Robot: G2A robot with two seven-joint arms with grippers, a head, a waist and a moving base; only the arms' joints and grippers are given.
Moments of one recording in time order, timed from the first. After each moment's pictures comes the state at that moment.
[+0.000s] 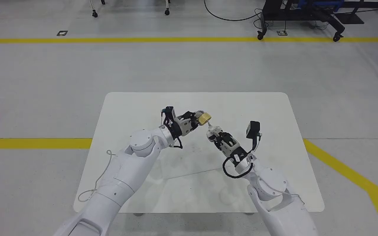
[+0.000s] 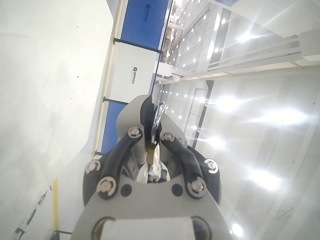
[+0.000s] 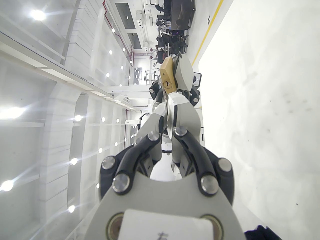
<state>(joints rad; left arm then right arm) 0.68 -1.47 -0.95 -0.93 -0.67 0.00 -0.62 -1.29 -1.20 1.23 -1.77 0.29 0.13 0.24</state>
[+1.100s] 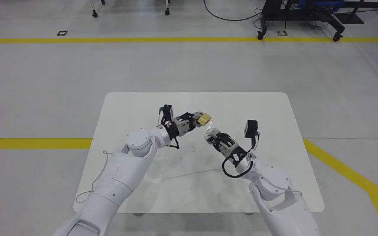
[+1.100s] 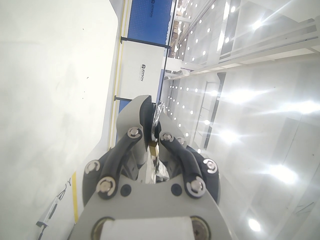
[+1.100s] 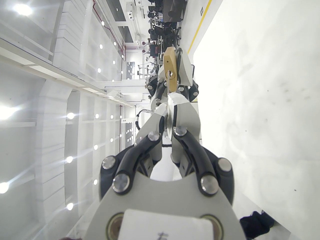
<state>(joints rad) 0.69 -1.46 -1.01 -0.94 -0.55 -0.01 -0.69 -1.29 -1.21 1.26 -1.83 0.27 0.25 0.34</state>
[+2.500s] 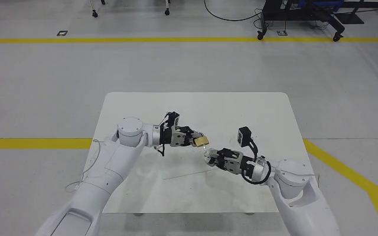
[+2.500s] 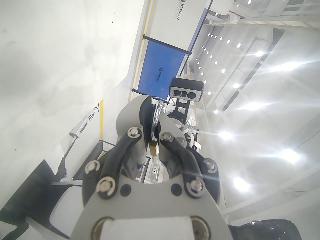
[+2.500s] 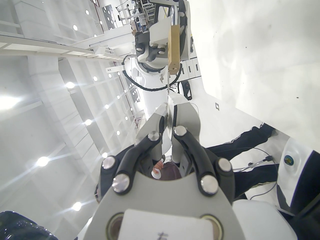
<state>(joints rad) 0.59 -1.41 -0.98 -0.87 -0.43 0.19 -1.18 -1.29 -1.14 1.37 -1.86 0.39 0.49 0.80</state>
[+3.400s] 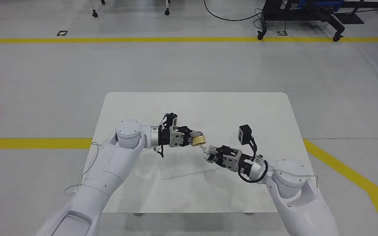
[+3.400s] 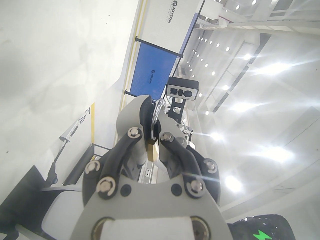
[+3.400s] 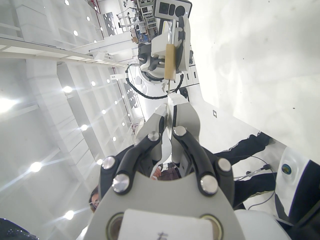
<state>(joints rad) 0.61 -1.40 -0.99 -0.87 -0.48 0.19 -1.16 -1.28 -1.13 1.34 -1.87 0.39 0.46 0.72</state>
